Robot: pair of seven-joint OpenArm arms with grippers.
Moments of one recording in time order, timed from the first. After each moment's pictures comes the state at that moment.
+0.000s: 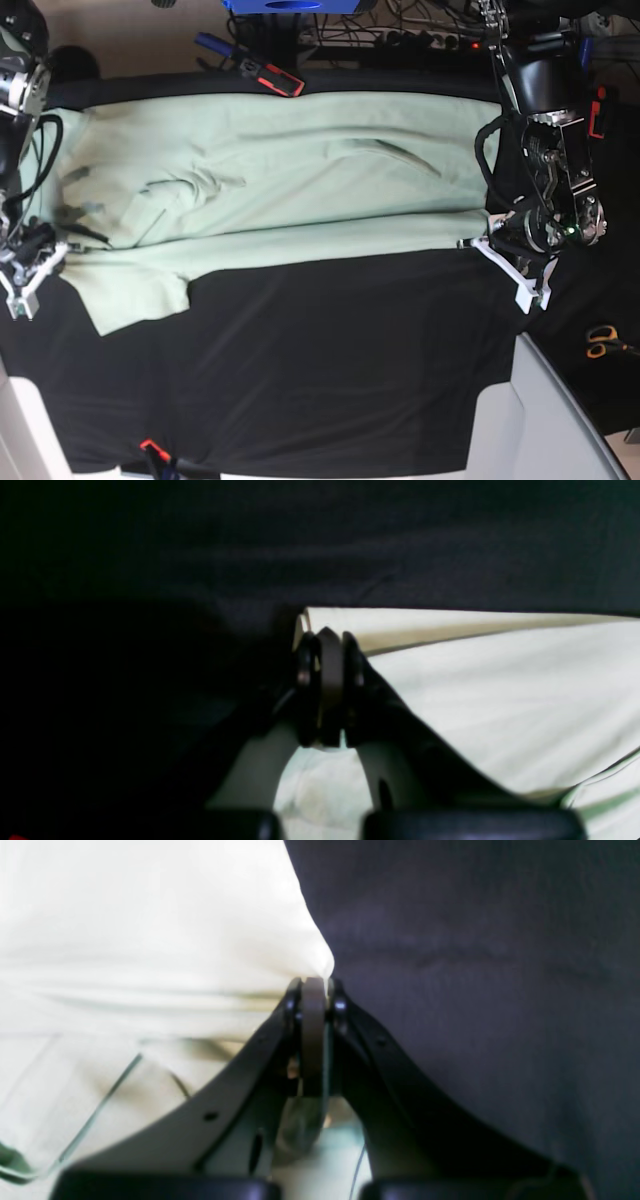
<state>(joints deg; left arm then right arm) -5.6 -13.1 -17.1 78.1 -14.5 -14.1 58.0 16.9 19.8 22.3 44.8 -4.3 31.6 -28.6</state>
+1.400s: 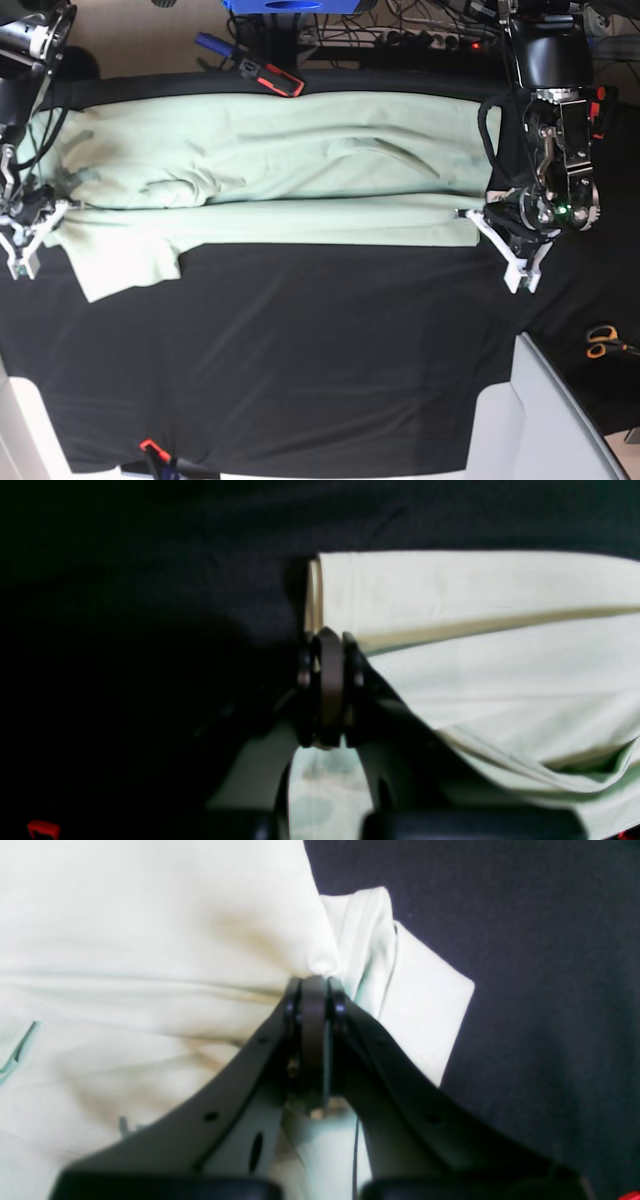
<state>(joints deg) -0.5 -15.9 -10.7 81.3 -14.2 -14.3 57.6 8.0 17.3 26.0 55.4 -4.0 31.6 -38.8</state>
